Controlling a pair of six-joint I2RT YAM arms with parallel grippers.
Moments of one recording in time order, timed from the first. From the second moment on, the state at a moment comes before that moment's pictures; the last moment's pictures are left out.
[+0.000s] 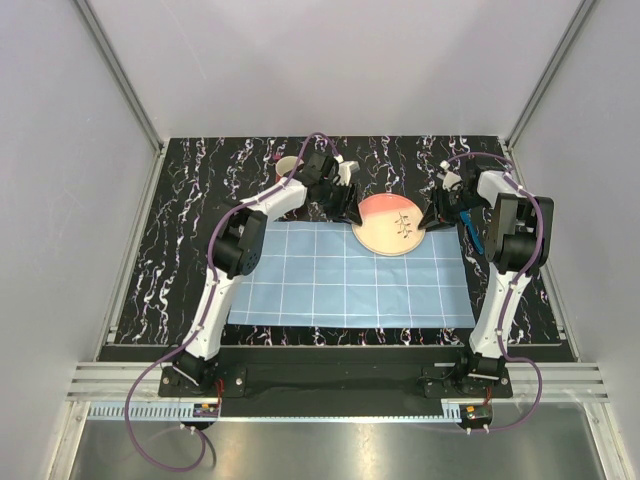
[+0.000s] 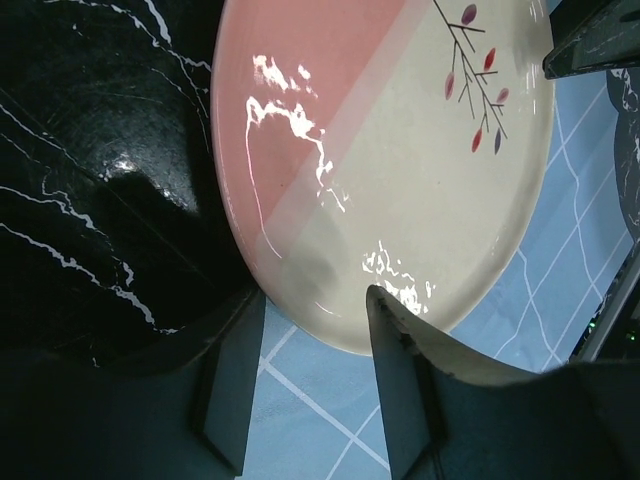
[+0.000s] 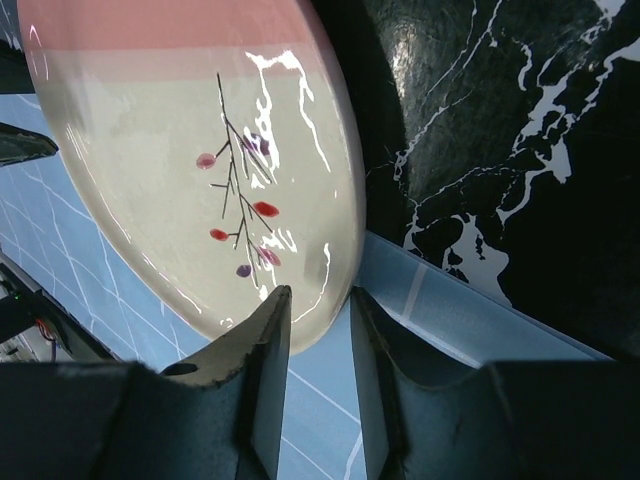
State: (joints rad) left arm -0.52 2.42 1.95 -0.44 0.63 -0.26; right arm -0.13 2.19 1.61 -0.80 -0.66 -0.12
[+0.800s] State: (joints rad) left arm -0.51 2.42 1.95 -0.45 0.59 -0.27; right arm -0.13 2.20 1.61 -0.79 -0.64 -0.12
